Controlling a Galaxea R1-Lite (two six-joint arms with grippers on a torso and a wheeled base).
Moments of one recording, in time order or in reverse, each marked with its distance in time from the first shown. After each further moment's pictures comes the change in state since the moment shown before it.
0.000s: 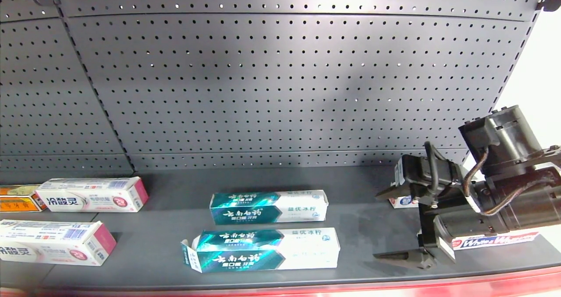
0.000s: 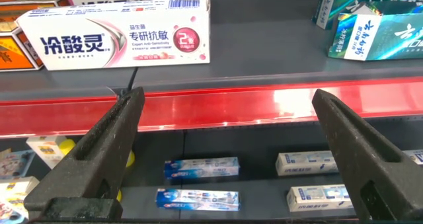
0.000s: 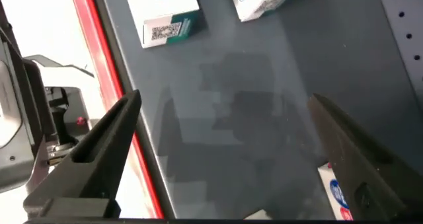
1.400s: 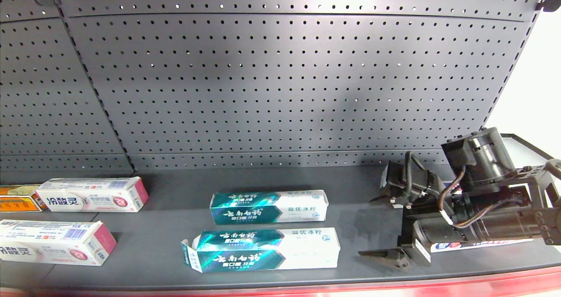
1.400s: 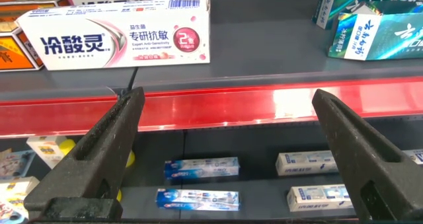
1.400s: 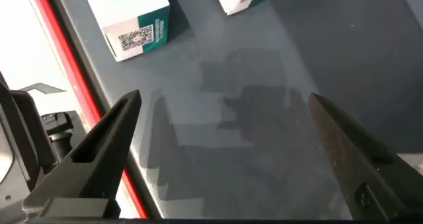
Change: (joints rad) left arm 0.000 0.000 0.000 0.002 -0.001 0.003; right arm 0.010 0.061 0.118 -0.222 -0.042 0.148
